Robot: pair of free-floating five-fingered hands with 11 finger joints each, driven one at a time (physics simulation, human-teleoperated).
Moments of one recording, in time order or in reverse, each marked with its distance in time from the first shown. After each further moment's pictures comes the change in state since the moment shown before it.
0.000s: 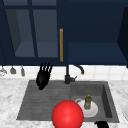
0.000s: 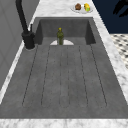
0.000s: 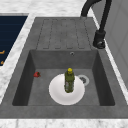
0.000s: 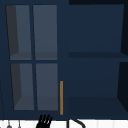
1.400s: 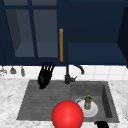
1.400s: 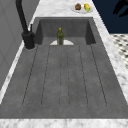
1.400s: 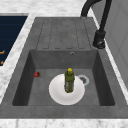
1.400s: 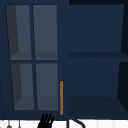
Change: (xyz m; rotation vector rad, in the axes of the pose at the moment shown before) left hand -0.002 0.011 -0.007 -0.035 -0.028 0.000; right hand 0.000 0.000 0.000 0.000 0.000 0.000
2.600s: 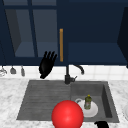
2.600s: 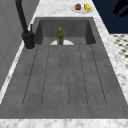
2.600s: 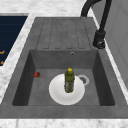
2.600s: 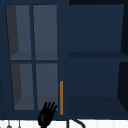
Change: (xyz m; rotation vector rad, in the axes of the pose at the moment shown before) left hand -0.042 0.056 0.015 -0.026 -0.049 -0.029; right hand 0.000 0.000 0.000 0.000 0.000 0.000
